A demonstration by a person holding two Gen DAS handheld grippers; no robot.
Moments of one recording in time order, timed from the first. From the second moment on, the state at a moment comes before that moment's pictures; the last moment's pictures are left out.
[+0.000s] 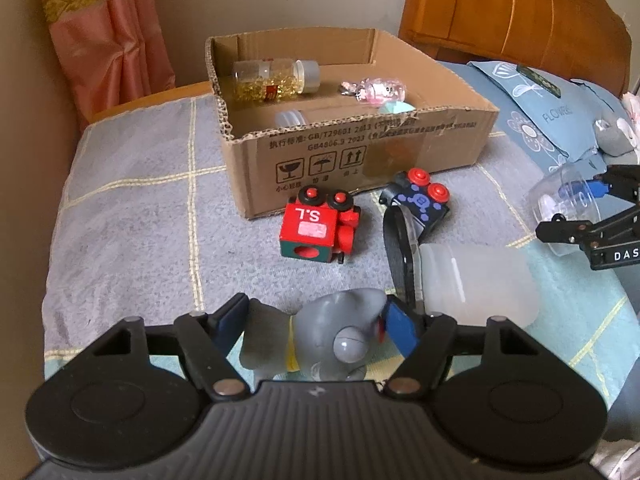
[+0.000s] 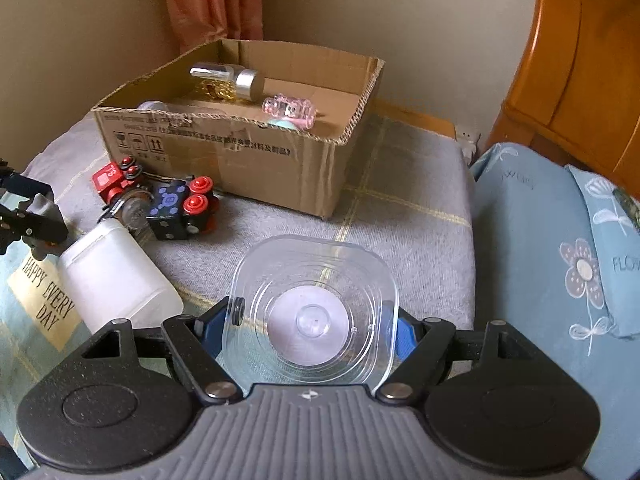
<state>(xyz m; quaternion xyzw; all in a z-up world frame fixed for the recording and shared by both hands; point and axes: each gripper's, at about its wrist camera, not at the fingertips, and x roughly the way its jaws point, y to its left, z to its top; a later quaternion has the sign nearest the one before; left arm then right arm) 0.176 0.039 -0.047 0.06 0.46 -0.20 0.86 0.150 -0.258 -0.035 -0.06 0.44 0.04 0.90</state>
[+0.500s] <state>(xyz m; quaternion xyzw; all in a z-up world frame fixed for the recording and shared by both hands) 0.181 0.035 0.005 0.09 0.44 -0.21 0.87 0.156 -0.255 0.008 -0.06 0.41 0.08 0.91</state>
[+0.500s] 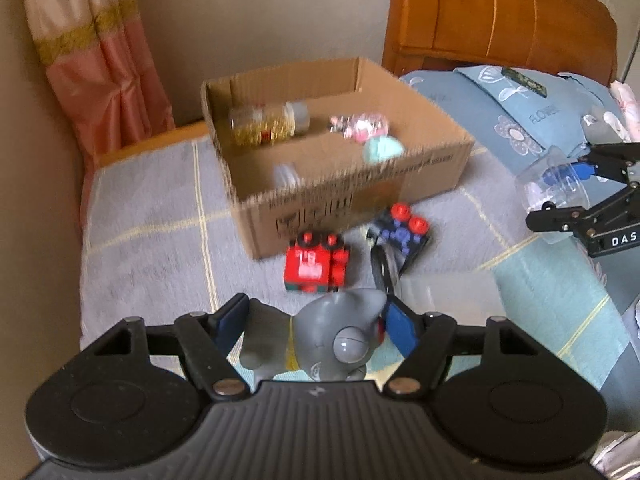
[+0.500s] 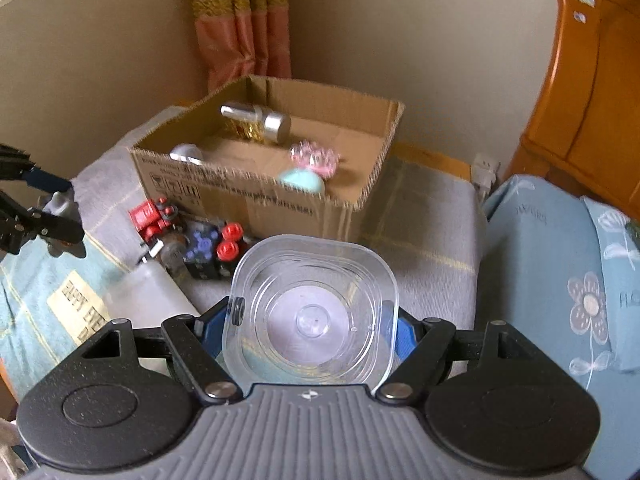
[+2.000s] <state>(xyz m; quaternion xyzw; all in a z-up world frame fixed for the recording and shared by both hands) 0.282 0.012 0.029 0.10 0.37 -0.20 0.90 0.336 -0.246 0.053 -0.06 0.39 0.10 0.92</state>
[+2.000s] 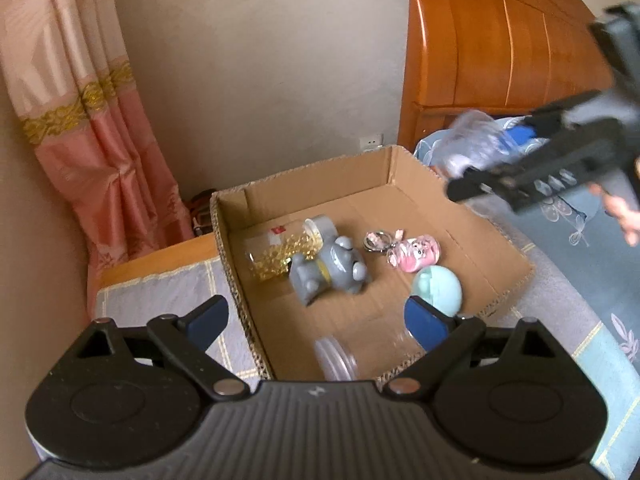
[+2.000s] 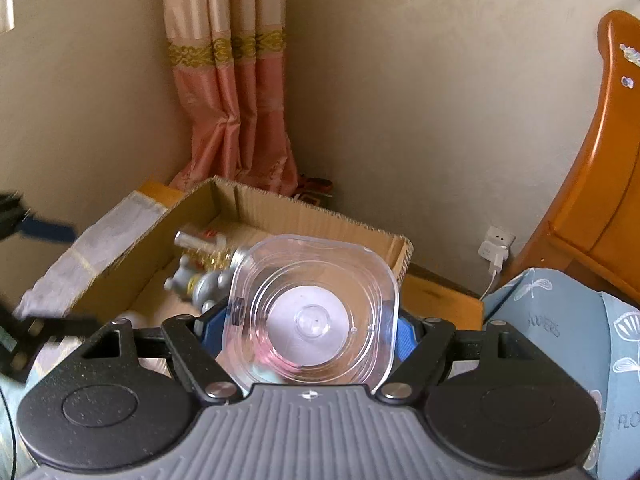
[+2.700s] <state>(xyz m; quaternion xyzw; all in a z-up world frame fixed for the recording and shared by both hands) 0.235 0.028 0.029 0.08 0.37 -0.19 0.91 0.314 -0.232 0.061 -0.04 0.39 0.06 0.92</state>
